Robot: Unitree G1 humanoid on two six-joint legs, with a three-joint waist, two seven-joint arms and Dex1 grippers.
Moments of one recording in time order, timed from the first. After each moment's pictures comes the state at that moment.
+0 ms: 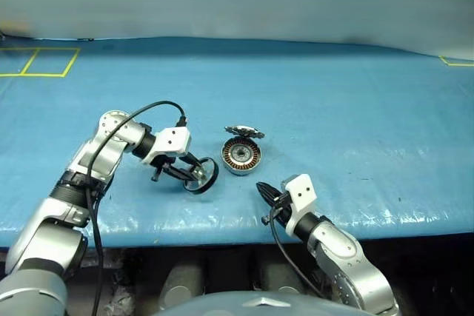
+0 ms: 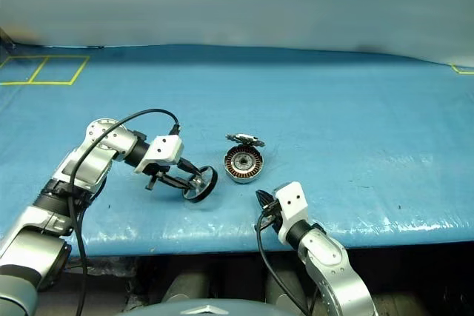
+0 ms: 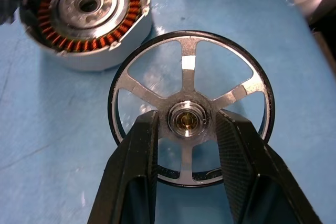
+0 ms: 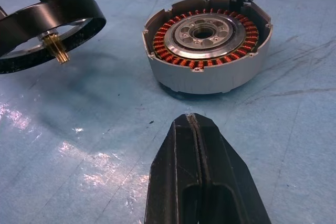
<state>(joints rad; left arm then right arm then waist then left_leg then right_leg) -0.59 0.69 -0.32 0.16 -0.09 0.16 -1.55 0.31 -0.26 0.21 -0.50 0.21 0.38 0.36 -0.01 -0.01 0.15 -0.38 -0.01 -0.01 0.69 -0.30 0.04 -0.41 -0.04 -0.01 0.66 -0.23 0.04</state>
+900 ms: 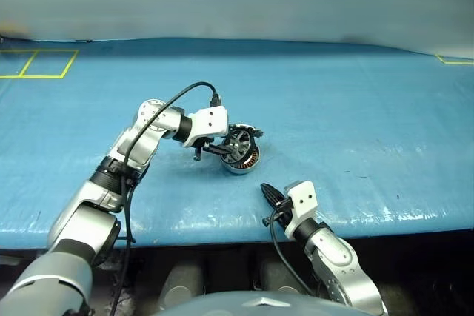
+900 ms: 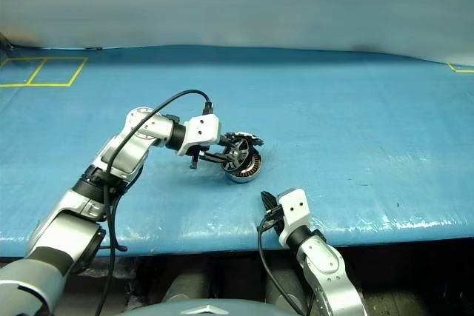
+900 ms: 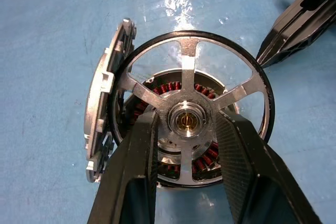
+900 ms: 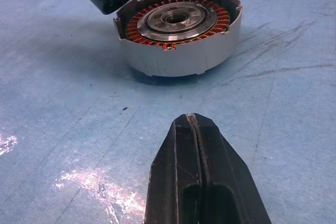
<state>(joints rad) -0.75 0.48 -0.39 0.28 0.03 0.14 -1.22 0.34 -0.20 0.21 -0.36 0.14 0.21 0.34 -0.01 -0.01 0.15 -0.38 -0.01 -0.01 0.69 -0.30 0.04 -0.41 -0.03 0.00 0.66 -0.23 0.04</state>
